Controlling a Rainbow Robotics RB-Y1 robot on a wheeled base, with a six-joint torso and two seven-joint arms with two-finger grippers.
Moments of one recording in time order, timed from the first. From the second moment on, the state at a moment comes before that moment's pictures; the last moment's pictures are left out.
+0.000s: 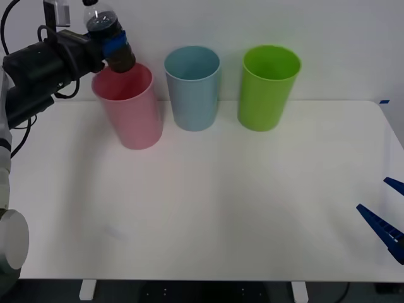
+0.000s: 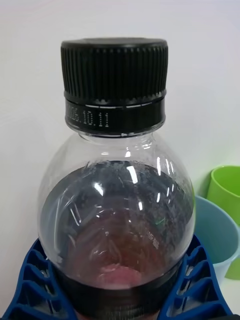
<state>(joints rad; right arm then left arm) 0.35 -0.40 -0.52 -1.66 0.96 -1.22 0.00 -0.78 0.40 0.35 -1.08 -1.65 -0.86 0.38</state>
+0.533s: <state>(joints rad) 0.35 -0.40 -0.52 -1.66 0.96 -1.22 0.00 -0.78 0.39 0.36 -1.08 -1.65 -0.86 0.37</state>
